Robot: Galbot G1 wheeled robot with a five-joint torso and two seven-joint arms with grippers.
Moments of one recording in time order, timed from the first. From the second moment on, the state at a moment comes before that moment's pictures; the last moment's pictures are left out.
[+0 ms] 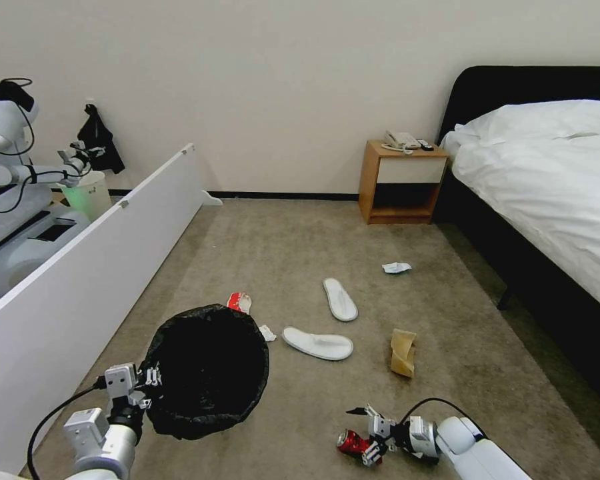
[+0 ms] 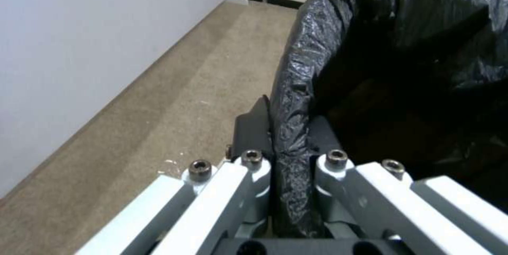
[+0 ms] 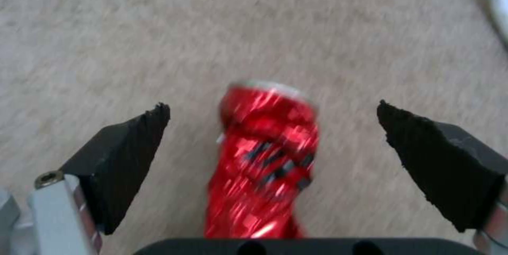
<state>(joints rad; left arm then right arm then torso) 1.51 -1.49 -0.78 -2.12 -0.30 0.35 0.03 -0.78 1.17 0.10 0.66 -0.09 0.60 -0.93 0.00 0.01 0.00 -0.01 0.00</state>
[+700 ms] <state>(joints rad) 1.52 -1.49 -0.78 -2.12 -0.30 0.34 0.03 -0.74 1.19 0.13 0.58 -0.11 0.61 -0.90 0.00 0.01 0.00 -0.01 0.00</state>
